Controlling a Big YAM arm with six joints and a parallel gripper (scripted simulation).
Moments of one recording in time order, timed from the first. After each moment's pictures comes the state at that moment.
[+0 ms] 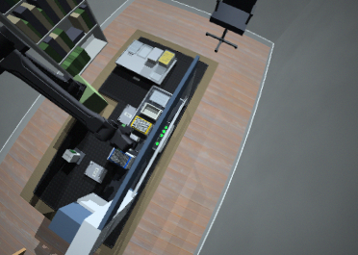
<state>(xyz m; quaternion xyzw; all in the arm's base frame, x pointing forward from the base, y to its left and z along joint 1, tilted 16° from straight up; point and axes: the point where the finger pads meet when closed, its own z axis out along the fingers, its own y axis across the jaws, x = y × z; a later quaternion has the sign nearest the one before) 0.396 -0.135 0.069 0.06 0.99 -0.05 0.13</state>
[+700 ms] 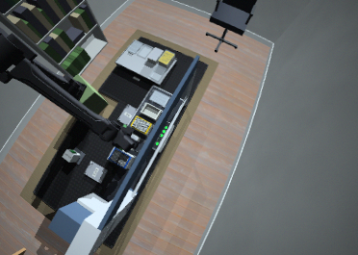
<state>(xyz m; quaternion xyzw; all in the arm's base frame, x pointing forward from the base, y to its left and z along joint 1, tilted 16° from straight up) 0.399 -0.137 0.033 0.06 0.99 -0.04 0.13</state>
